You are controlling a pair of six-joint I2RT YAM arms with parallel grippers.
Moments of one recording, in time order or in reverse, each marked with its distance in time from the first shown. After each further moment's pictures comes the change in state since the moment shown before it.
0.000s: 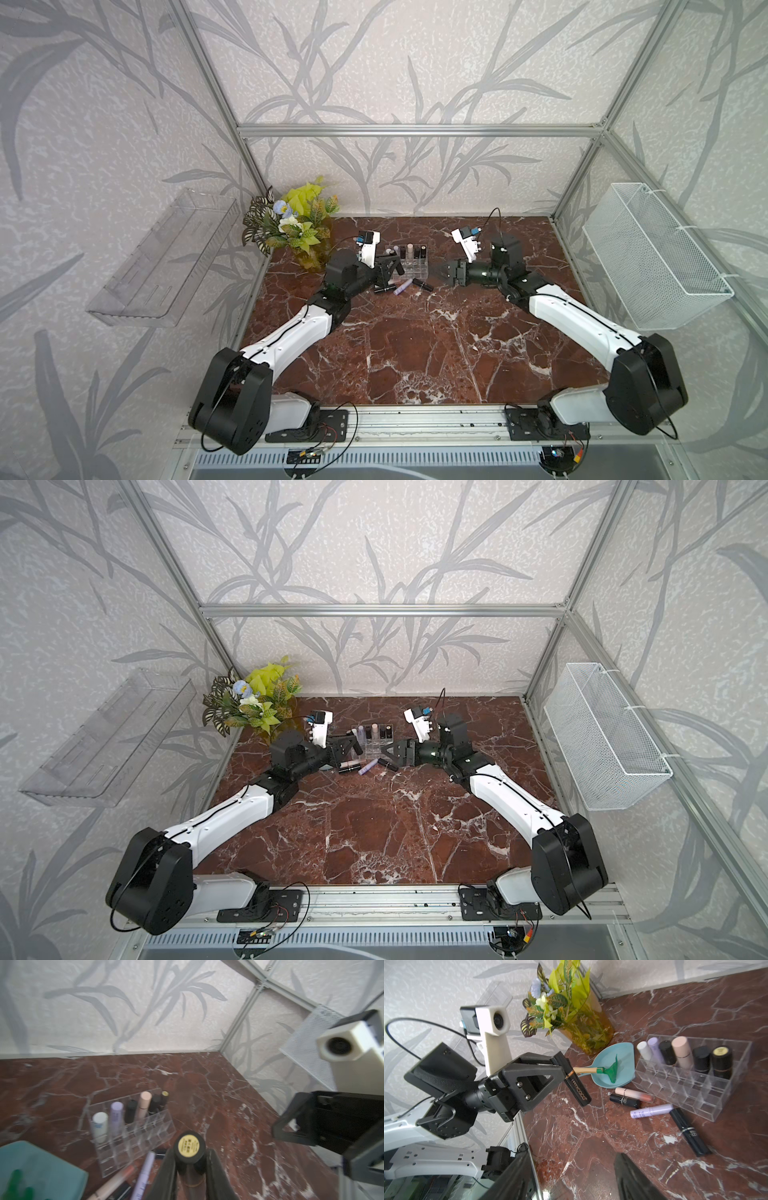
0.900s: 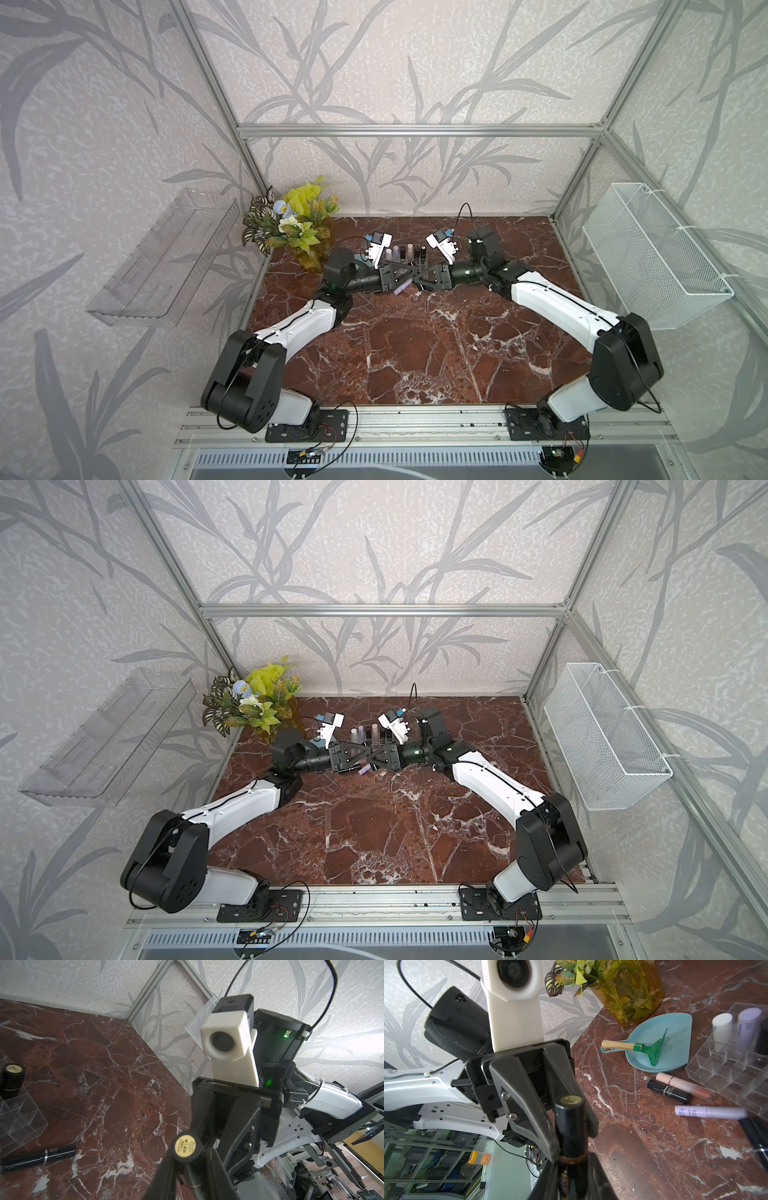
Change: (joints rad) left arm 0.040 0.099 0.005 0.272 0.684 -0.417; right arm 0.109 0.150 0.189 -0.192 -0.151 -0.122
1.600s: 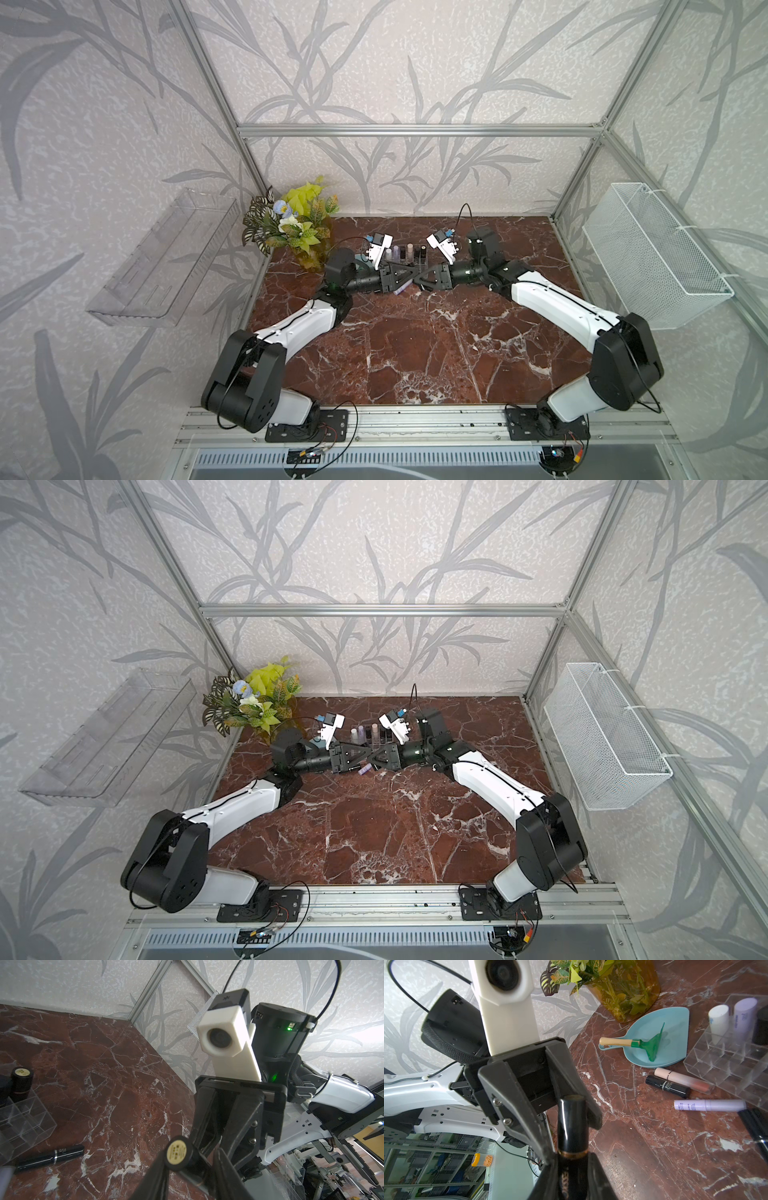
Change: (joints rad) left arm 0.002 0.001 0.000 -0.023 -0.004 0.058; right arm -0.003 0.000 0.000 -0.016 0.003 0.008
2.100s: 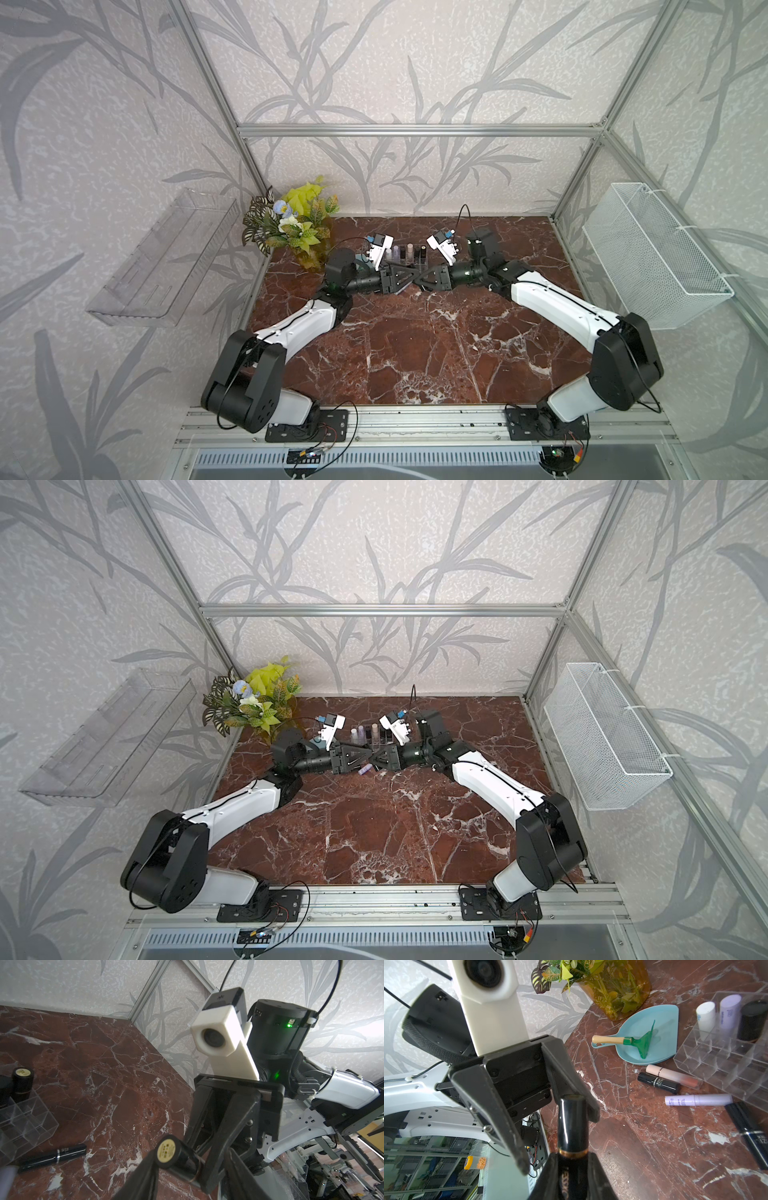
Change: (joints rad) left arm 0.000 -0.001 0.000 -0.018 0.004 0.029; right arm 0.000 0.000 0.000 -0.027 0.038 -0.018
